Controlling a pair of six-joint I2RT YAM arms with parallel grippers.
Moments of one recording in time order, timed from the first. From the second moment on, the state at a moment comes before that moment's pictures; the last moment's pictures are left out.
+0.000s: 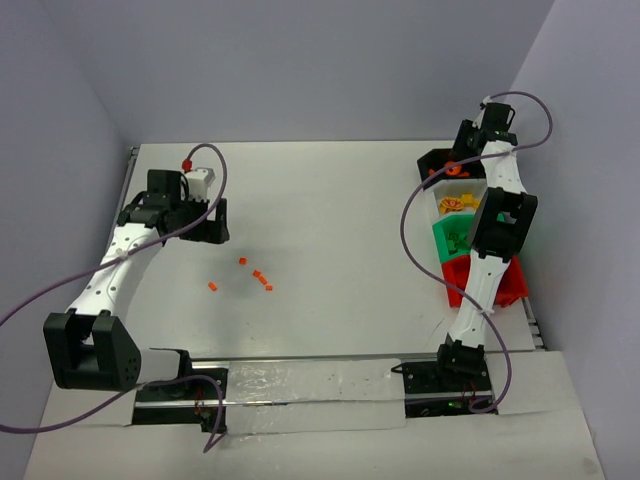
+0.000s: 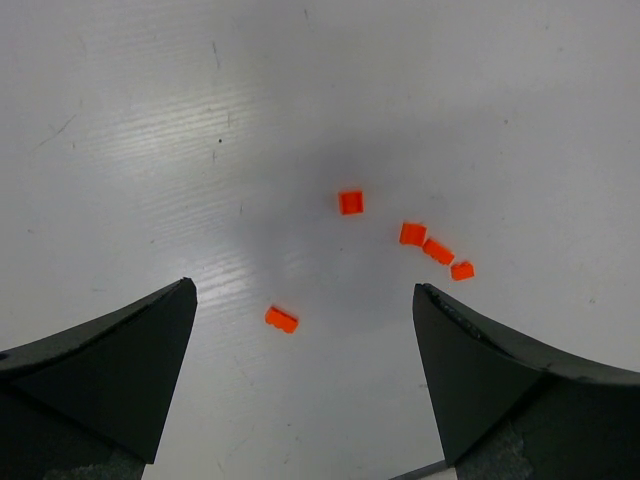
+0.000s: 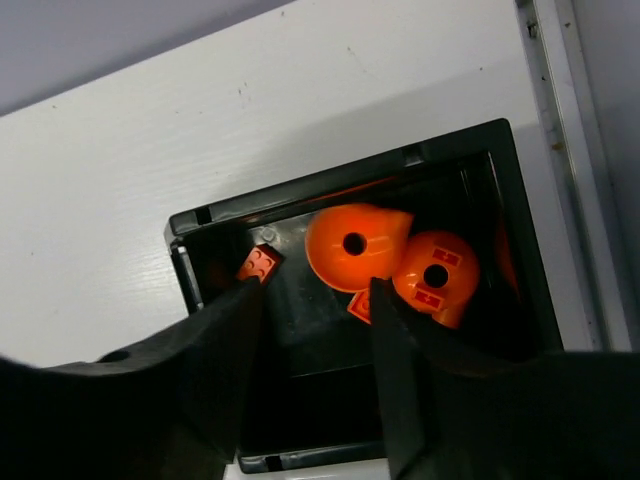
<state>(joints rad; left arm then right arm) -0.11 1.32 1.11 -0.70 0.22 0.05 -0.27 2.39 2.20 -0.56 -0.16 0.14</state>
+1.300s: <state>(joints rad) -0.07 1.45 0.77 -0.60 0.23 0.55 -0.04 1.86 1.71 -0.59 -0.46 0.14</state>
